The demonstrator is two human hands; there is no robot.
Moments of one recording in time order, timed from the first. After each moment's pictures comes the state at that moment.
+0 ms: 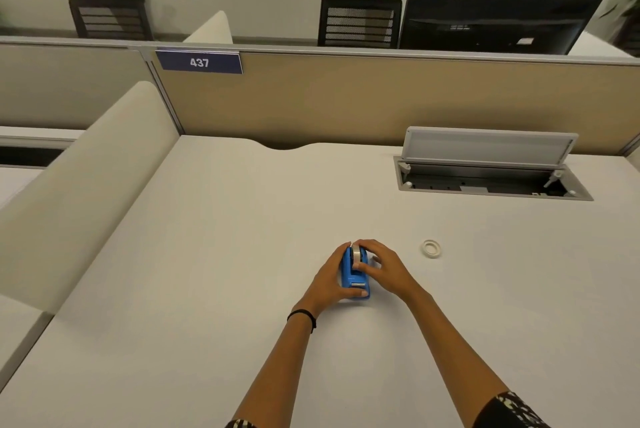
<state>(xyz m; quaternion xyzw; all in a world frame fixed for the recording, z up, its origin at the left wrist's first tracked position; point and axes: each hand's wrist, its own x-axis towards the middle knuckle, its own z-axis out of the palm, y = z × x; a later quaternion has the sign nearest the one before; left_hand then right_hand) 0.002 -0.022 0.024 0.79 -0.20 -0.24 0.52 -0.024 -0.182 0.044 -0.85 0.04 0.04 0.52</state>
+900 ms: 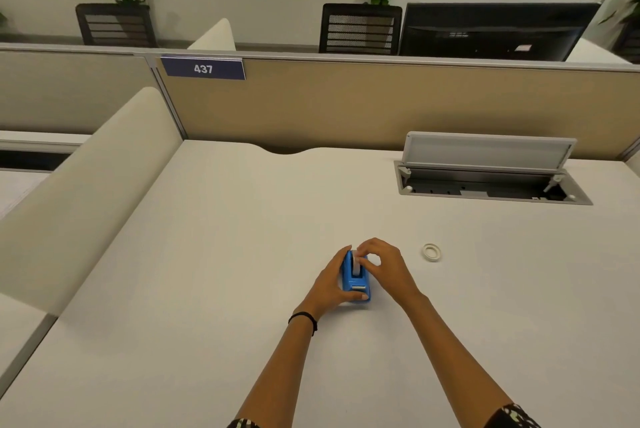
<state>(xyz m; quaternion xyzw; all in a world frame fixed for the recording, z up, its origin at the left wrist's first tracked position) 0.001 -0.022 0.023 0.81 -0.19 -0.26 0.50 -0.026 -0.175 0.061 -0.90 0.01 -0.08 0.44</state>
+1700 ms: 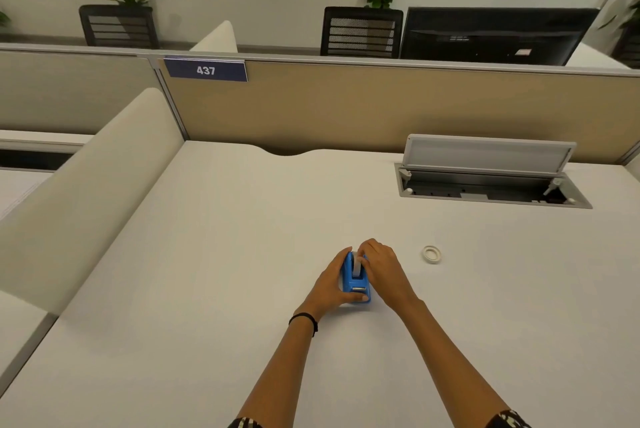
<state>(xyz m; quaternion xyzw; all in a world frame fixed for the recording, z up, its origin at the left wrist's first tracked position) 0.001 -0.022 0.021 0.80 -0.18 -0.26 0.51 -0.033 -0.156 0.082 -0.96 0.00 -0.05 0.28</state>
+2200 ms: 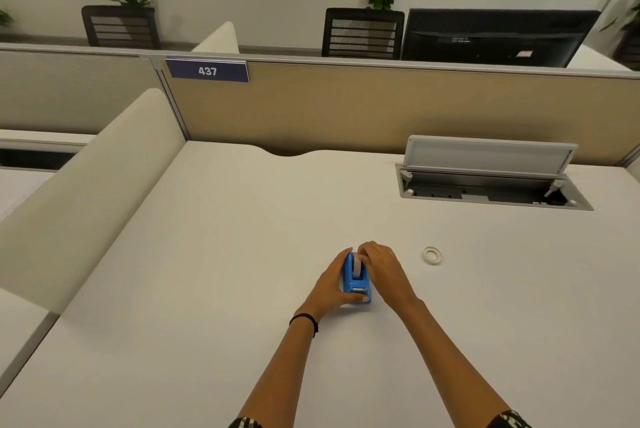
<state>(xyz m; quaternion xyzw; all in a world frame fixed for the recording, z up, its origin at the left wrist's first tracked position) 0.001 -0.022 0.017 0.80 -0.18 -0.26 0.51 -0.036 -0.154 0.089 -0.92 0.04 -0.04 0.39</state>
